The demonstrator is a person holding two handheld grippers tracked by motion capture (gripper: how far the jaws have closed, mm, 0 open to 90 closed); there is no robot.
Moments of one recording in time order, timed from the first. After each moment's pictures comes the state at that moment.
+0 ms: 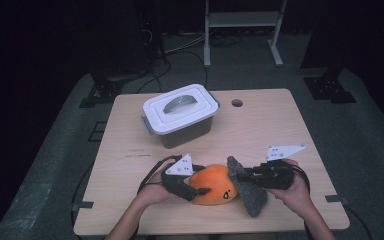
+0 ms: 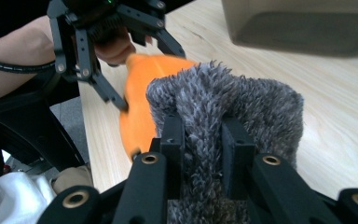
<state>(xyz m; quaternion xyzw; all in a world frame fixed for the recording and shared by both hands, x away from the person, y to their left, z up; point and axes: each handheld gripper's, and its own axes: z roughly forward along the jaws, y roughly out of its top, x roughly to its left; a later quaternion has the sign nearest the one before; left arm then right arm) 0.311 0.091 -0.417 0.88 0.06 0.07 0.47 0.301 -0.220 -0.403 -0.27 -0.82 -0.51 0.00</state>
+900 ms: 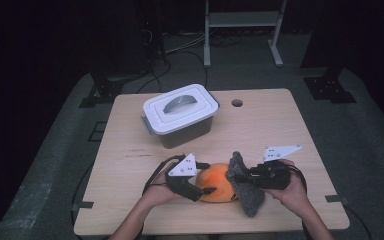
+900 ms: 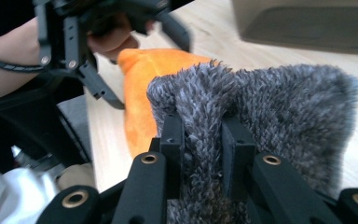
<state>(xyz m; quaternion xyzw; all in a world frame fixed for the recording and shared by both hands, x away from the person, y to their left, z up) 0.309 0.082 -0.410 0.86 0.07 0.08 0.49 0.305 -0.216 -0.410 -0.26 -0.82 -0.51 0.02</state>
